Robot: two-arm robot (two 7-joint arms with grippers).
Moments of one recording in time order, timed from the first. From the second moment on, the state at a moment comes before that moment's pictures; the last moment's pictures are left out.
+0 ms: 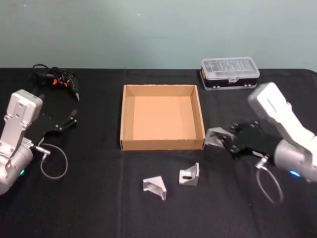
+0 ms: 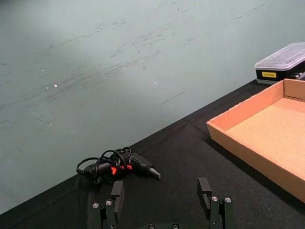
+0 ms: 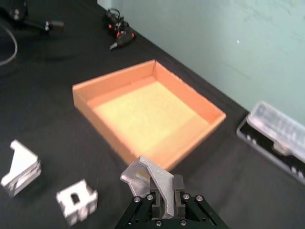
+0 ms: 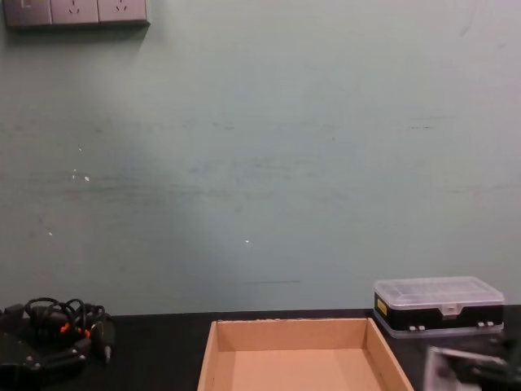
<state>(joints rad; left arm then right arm) -0.20 0.60 0.45 -1.41 -0.25 -0.12 0.03 0.17 0.67 -0.39 -1.74 0.22 0.33 0.39</state>
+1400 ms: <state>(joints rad) -0.20 0.60 0.45 -1.41 -0.25 -0.12 0.03 0.67 0.18 -0.49 -1.00 0.20 0.34 0.46</state>
